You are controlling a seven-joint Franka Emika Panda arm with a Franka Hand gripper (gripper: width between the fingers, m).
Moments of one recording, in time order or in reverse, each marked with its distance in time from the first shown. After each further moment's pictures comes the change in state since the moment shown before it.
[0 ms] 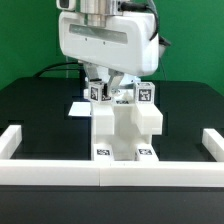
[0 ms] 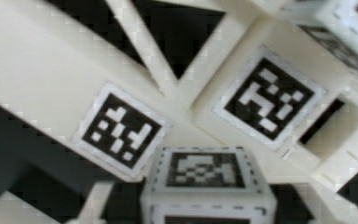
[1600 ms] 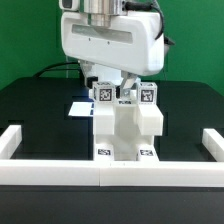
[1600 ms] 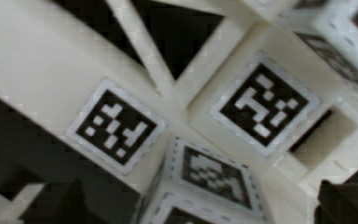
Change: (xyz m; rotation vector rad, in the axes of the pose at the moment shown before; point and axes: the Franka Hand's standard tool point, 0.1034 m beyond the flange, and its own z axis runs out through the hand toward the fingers) arm -0.004 -0.004 0.000 0.007 -0.004 -0.207
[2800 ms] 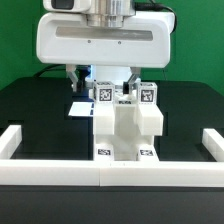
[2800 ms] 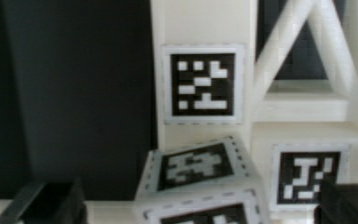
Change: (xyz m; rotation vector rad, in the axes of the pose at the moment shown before) arm 0.003 0.005 0.000 -0.013 0.002 -0.810
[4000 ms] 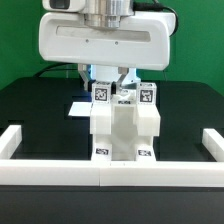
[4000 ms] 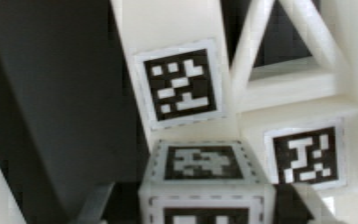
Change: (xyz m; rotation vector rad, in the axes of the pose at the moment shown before) arm -0.002 -0.002 0.000 0.005 -0.010 0.322
